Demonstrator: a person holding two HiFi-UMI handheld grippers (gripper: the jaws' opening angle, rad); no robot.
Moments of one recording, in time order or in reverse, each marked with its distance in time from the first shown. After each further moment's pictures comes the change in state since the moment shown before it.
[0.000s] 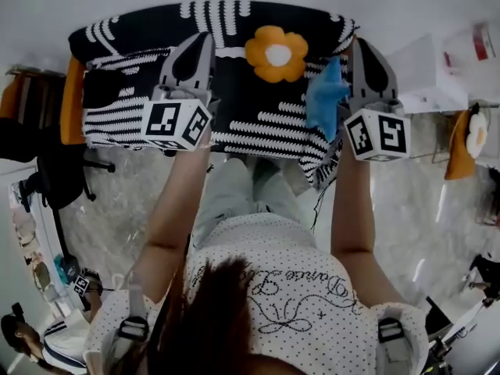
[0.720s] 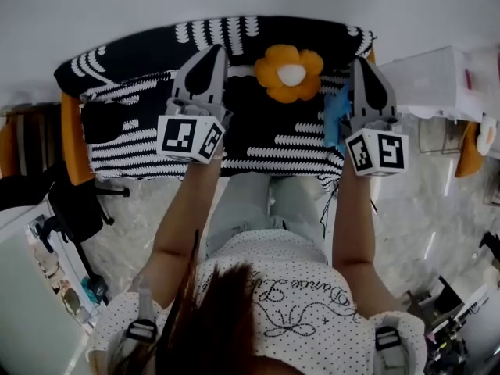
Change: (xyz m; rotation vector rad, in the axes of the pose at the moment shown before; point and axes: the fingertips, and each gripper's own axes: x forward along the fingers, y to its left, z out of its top) left arm 0.129 0.111 -0.069 -0.042 0.090 -0.091; right arm 0.142 -0.010 -0.091 0.062 0.128 -0.091
